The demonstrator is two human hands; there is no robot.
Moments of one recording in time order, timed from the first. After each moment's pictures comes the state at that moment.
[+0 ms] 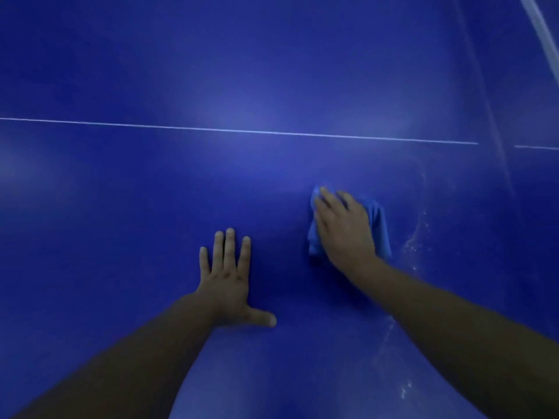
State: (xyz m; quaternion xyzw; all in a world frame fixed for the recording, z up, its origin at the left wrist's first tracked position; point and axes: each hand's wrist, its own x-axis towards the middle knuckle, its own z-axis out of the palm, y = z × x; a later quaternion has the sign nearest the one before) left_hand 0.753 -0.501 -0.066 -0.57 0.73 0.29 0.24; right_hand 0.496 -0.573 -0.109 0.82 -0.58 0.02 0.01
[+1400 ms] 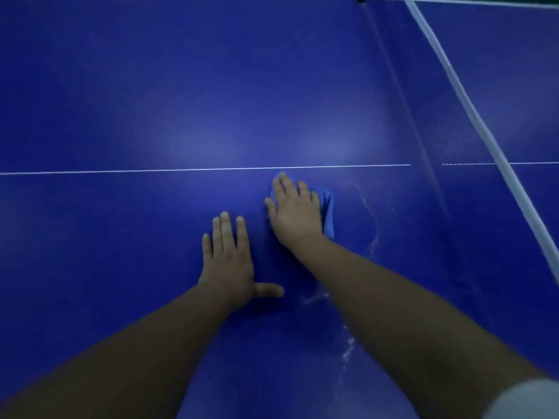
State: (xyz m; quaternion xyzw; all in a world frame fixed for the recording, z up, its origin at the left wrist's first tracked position) left_hand 0.632 -0.595 -0.051 -0.60 0.75 0.23 0.16; right_hand 0.478 -0.664 -0.081 0.68 -0.73 0.01 -0.09
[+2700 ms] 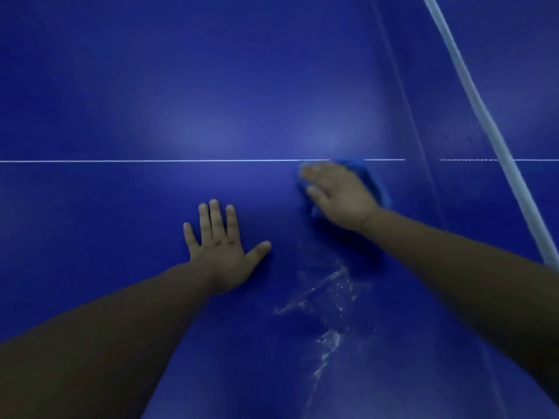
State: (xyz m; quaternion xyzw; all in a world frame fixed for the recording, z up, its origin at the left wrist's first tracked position) left_hand 0.585 -0.629 -0.063 -0.62 0.70 0.30 0.18; right_hand 0.329 -0.690 -0.084 0.81 -0.57 0.11 -0.07
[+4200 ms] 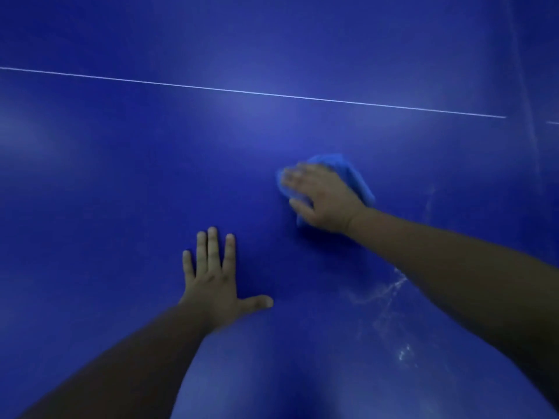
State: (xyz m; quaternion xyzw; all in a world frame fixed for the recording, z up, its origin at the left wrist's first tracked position) left_hand 0.765 -0.430 -0.061 -0.67 0.64 0.30 0.22; right_hand 0.531 -0.582 -0.084 0.89 -0.41 0.14 -0.12
